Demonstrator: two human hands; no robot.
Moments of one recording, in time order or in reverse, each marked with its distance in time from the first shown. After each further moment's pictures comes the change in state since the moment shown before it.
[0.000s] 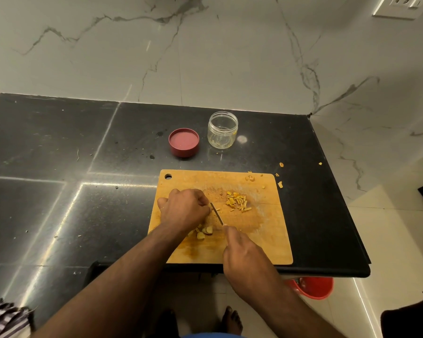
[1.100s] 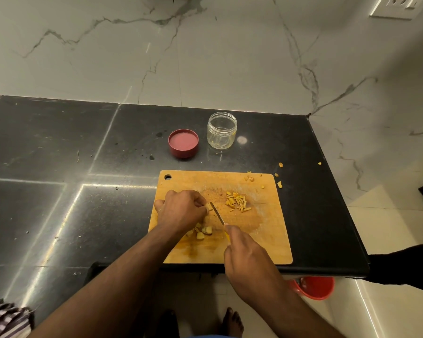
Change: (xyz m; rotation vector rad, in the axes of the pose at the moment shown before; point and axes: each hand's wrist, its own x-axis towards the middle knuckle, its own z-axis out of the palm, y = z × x) left_hand -0.002 -0.005 -0.002 -0.036 -0.015 -0.014; right_hand -0.004 0.000 -0.002 0.002 0.053 -0.036
